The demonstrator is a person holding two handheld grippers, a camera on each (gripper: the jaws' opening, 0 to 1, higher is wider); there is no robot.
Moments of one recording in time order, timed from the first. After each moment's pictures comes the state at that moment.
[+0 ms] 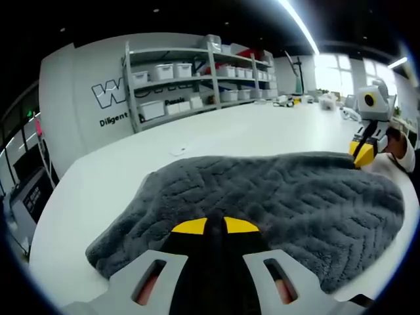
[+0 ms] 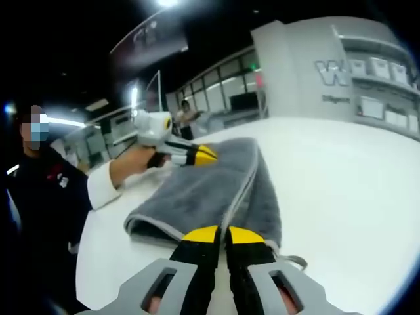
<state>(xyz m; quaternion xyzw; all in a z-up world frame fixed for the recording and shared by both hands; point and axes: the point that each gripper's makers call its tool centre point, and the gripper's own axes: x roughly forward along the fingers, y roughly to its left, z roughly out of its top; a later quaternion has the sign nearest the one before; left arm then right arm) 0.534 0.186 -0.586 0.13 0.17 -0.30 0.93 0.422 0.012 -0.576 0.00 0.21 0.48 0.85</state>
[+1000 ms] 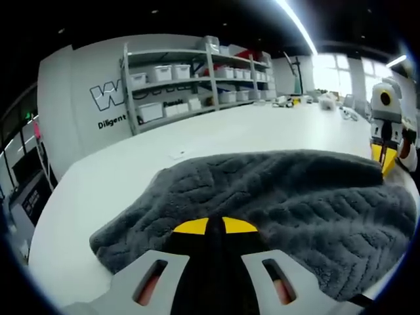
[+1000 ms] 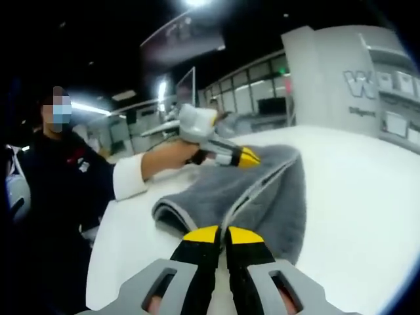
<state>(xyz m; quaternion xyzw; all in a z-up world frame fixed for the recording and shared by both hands) 0.554 0.182 -0.585 0.13 0.17 -0.31 0.93 0.395 0.036 -0.565 -0.04 0.19 0.55 0.82</state>
